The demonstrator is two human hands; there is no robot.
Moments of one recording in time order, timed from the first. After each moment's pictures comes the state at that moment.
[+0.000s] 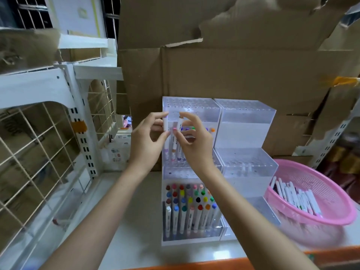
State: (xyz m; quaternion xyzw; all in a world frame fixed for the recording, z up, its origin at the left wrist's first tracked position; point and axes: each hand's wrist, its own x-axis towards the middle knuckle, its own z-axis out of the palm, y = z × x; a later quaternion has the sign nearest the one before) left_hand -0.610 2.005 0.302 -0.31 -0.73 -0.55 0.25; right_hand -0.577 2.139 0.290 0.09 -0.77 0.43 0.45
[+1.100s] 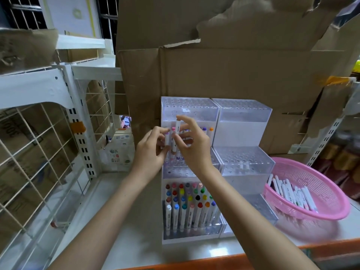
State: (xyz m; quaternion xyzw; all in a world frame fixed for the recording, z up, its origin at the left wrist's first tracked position) left_hand -0.609 2.003 0.274 -0.35 -0.78 -0.45 0.24; right_hand -0.577 2.140 0.281 0.10 -0.78 0.43 0.45
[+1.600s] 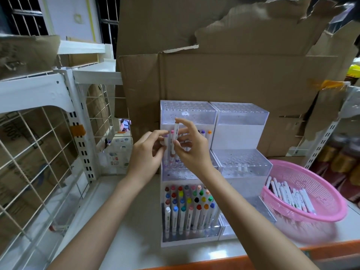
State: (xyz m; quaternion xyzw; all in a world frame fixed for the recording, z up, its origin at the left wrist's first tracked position) left_hand -0.610 1.997 0.279 -0.37 -0.77 -0.45 0.27; right_hand -0.572 2.145 0.284 0.13 -0.80 0.41 0.41
